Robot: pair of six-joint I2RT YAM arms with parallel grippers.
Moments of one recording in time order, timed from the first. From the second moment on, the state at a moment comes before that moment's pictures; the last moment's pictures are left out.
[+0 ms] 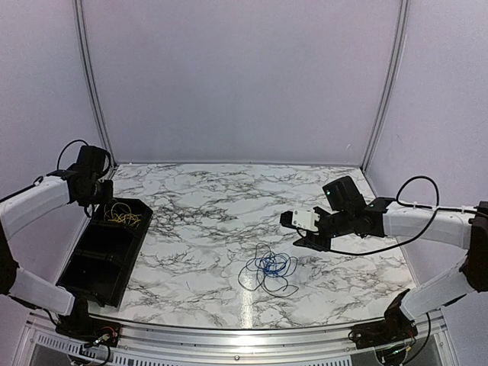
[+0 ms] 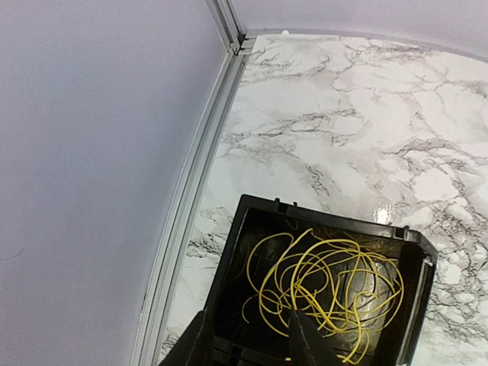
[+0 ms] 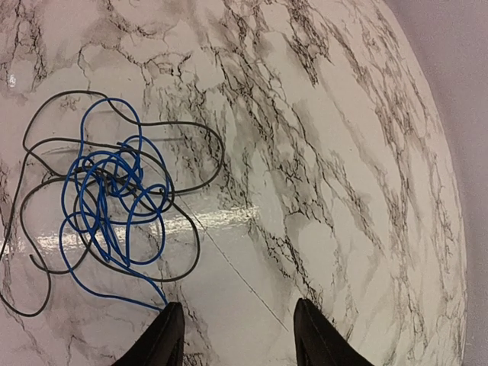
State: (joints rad) left arm -0.15 1.33 0.96 -0.48 -0.46 -0.12; right arm 0.63 1.34 0.80 -0.31 -0.22 -0.78
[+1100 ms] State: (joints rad) left arm -1.05 1.51 0.83 0.14 -0.48 -0.35; right arm 0.63 1.55 0.90 -0.38 -0.38 -0.66
